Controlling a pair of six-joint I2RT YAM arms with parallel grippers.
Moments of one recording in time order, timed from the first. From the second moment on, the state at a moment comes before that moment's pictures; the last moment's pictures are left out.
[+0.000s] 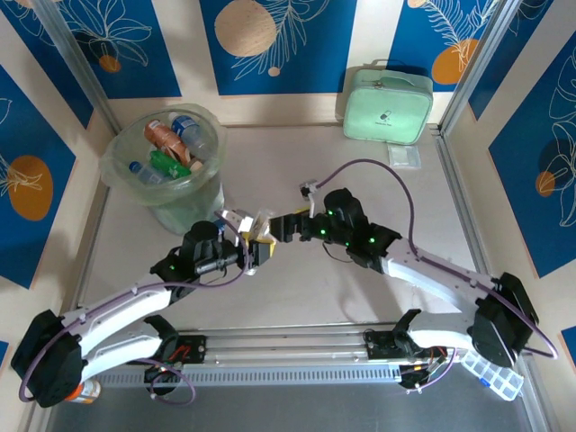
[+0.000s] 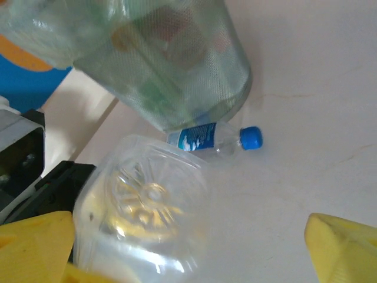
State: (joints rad) left arm -0.71 0.97 0.47 0.13 0.26 -0.37; right arm 0.77 1.18 0.80 -0.02 -0.18 0.52
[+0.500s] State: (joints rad) left arm -0.71 0.81 0.49 -0.01 0.08 -0.42; right arm 0.68 1.00 0.64 0.02 0.09 0.64
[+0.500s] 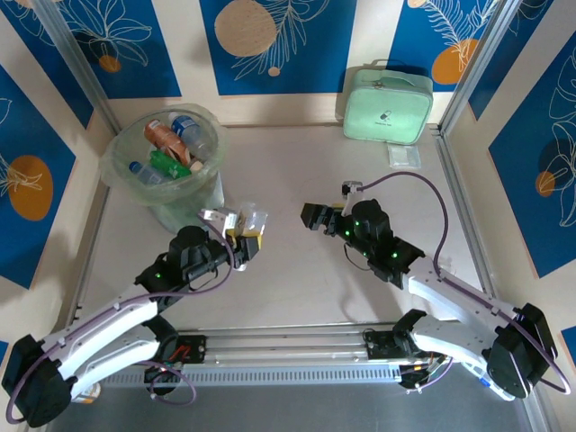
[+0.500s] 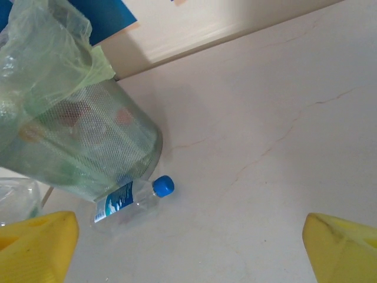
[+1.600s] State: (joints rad) left arm -0.20 1.22 1.67 -0.94 -0.47 -1.03; right arm 0.79 1.31 0.79 -0.08 0.19 0.60
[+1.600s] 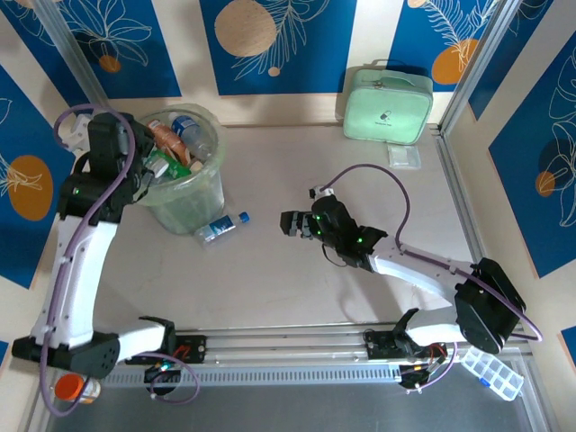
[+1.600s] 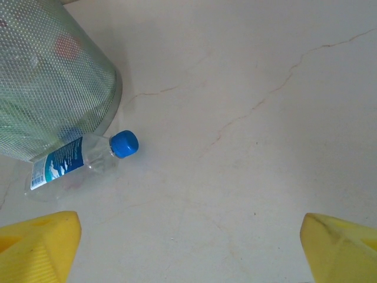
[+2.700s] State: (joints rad) left arm -0.05 1.33 1.52 -0.83 -0.26 -1.12; right arm 0.81 1.31 0.80 -0.08 0.19 0.58
